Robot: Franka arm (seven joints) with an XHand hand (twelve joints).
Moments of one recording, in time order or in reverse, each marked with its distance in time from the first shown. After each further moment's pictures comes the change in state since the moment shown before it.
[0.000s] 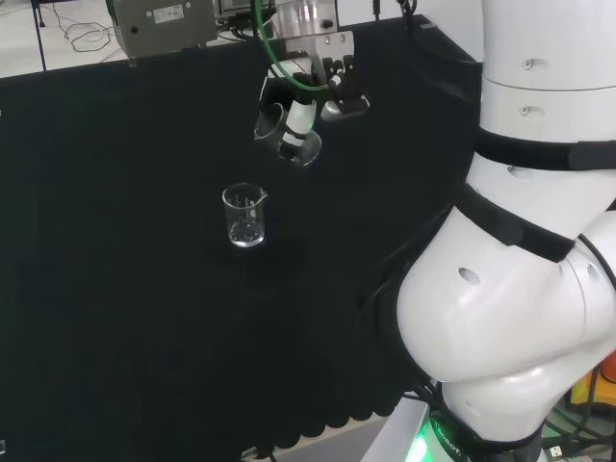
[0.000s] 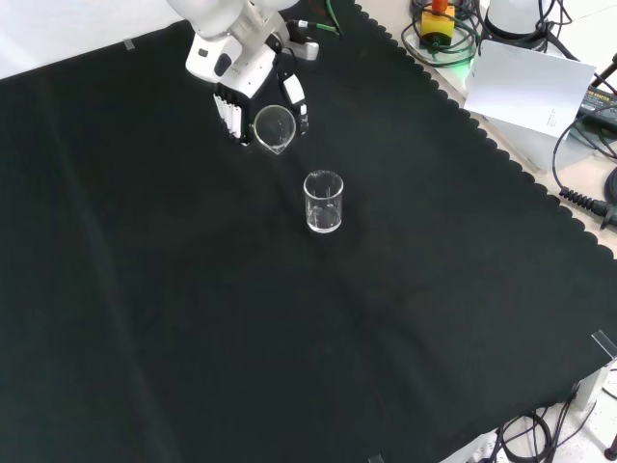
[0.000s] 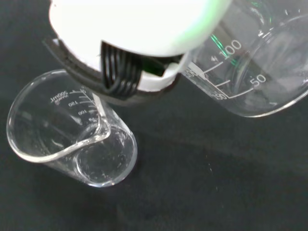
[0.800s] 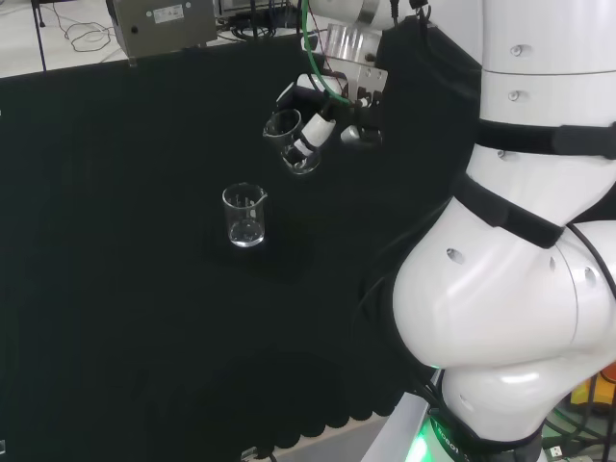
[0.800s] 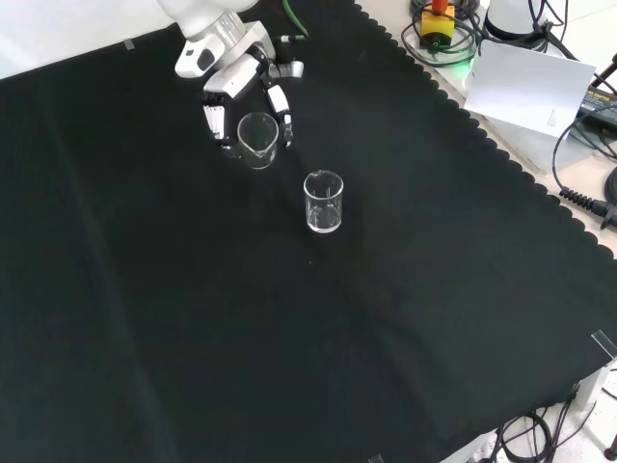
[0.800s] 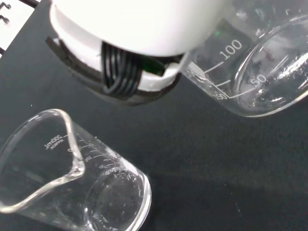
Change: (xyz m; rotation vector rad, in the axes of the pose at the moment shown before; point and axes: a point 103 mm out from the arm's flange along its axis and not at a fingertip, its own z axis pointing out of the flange) arm -0.042 0.025 0.042 -0.185 0.274 -0.091
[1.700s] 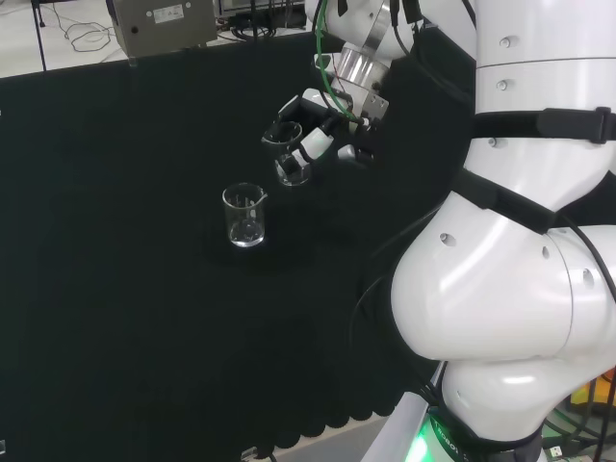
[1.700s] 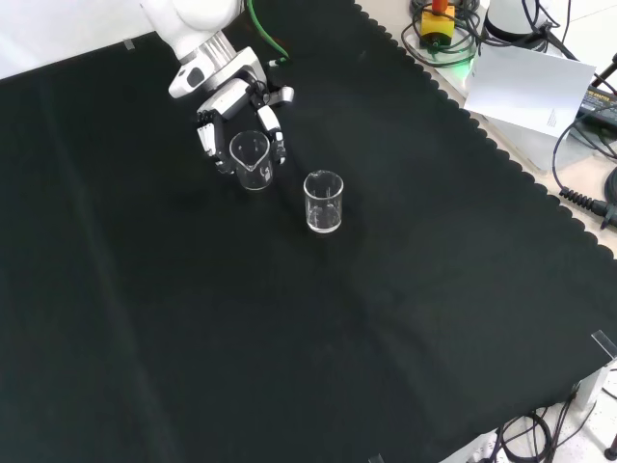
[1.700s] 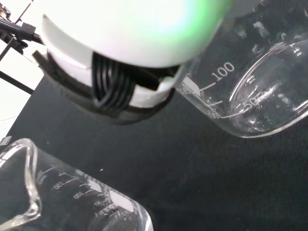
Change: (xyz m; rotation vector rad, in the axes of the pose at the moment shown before) arm -0.027 0.027 0.029 -0.102 0.165 -0.052
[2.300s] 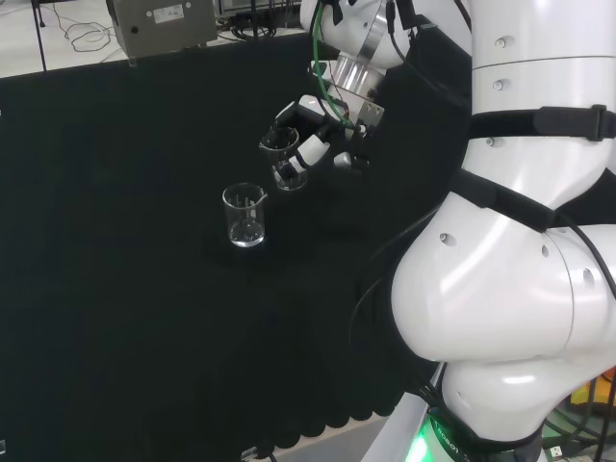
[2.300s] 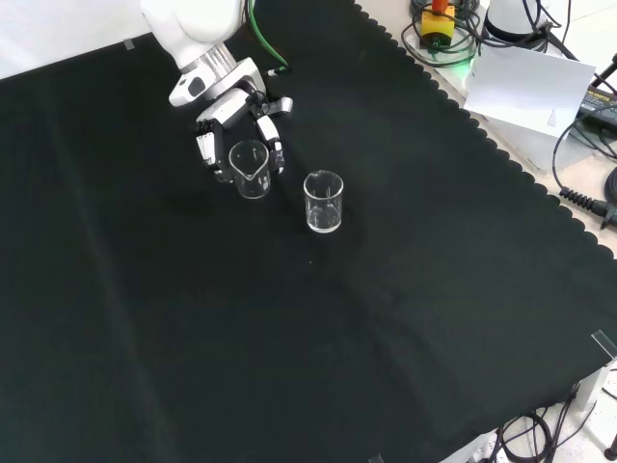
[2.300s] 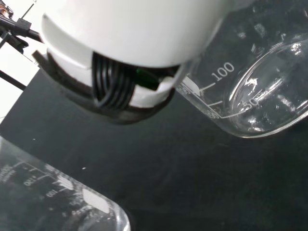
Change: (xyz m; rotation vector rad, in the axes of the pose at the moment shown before) arm -0.008 0.008 0.013 -0.015 -0.032 -0.016
